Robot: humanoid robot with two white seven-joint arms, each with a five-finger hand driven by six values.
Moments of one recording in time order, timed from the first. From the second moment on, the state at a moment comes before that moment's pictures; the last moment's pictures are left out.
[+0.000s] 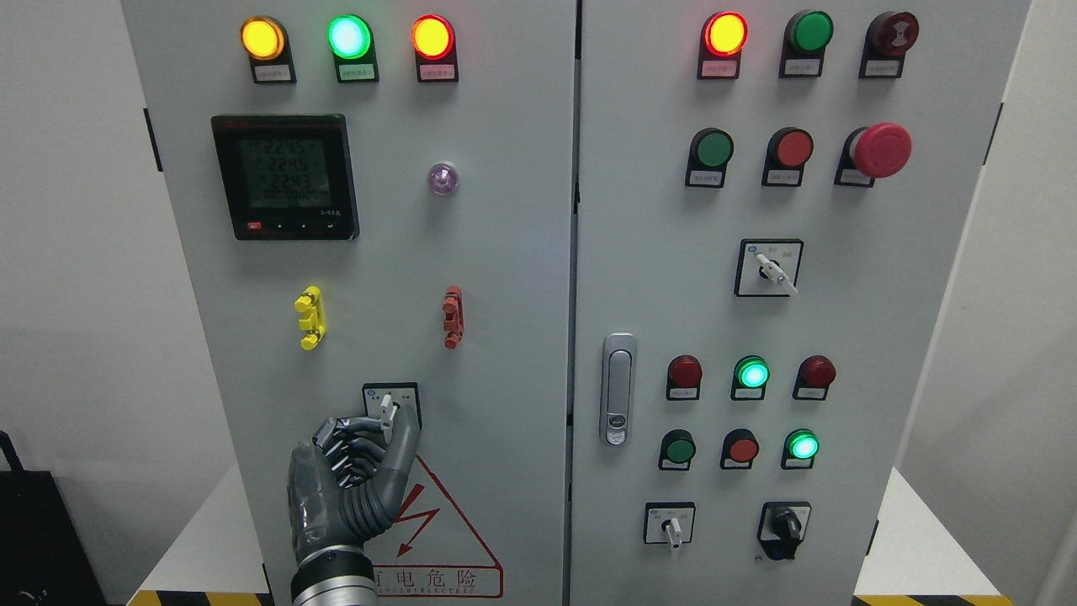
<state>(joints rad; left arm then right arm) -0.35 -0.13 -0.18 -1.96 -0.19 0.57 0.50 0.15 0.12 -0.13 -0.13 0.21 0.11 -0.12</state>
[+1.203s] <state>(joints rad) -0.36 -0.13 -0.18 -1.96 -0.19 0.59 0.50 0.15 0.12 -0.13 -0.13 0.21 0.11 -0.12</state>
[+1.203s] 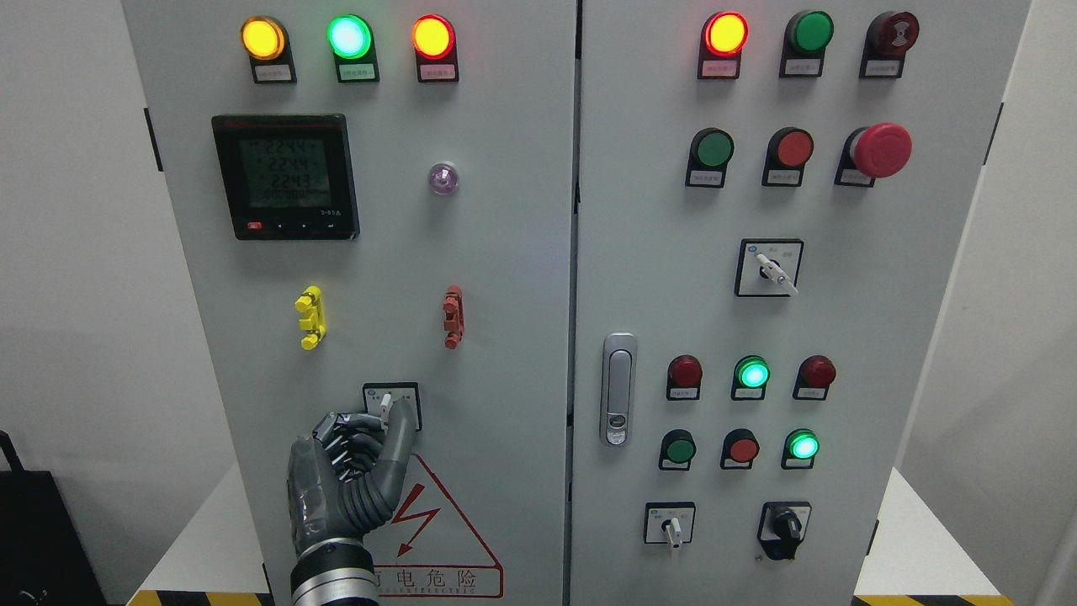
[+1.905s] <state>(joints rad) -0.36 -0.14 -0.18 -1.96 -0.19 0.59 0.50 0.15 0.12 -0.13 -0.13 0.21 0.11 -0.12</state>
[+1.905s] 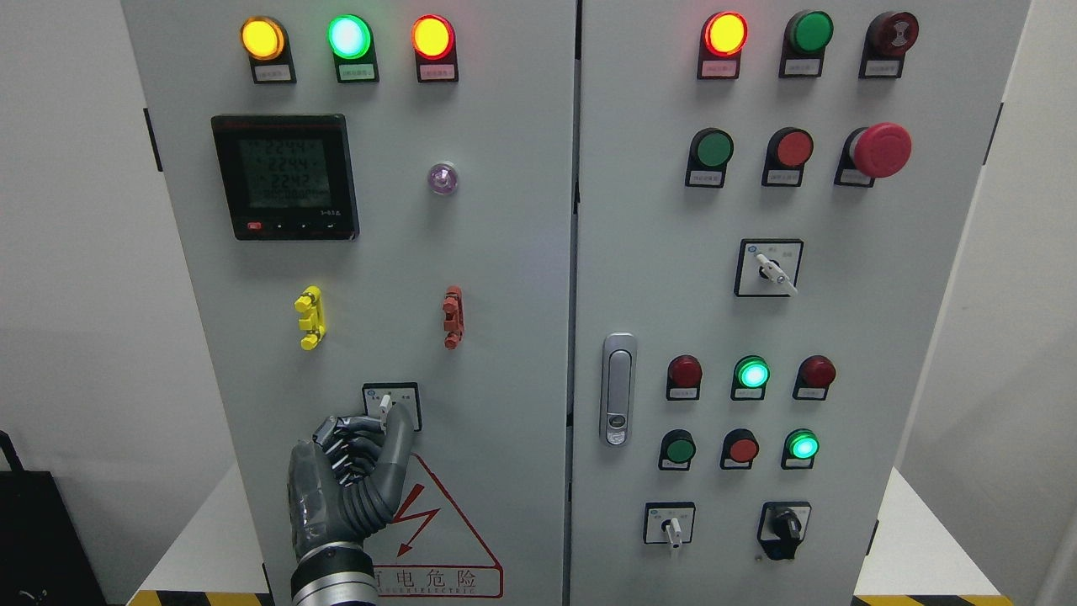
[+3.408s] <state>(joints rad) -0.35 -0.14 -0.18 -1.96 -0.19 0.58 0.50 0.15 0.12 -0.13 -0.13 0.21 0.11 -0.12</state>
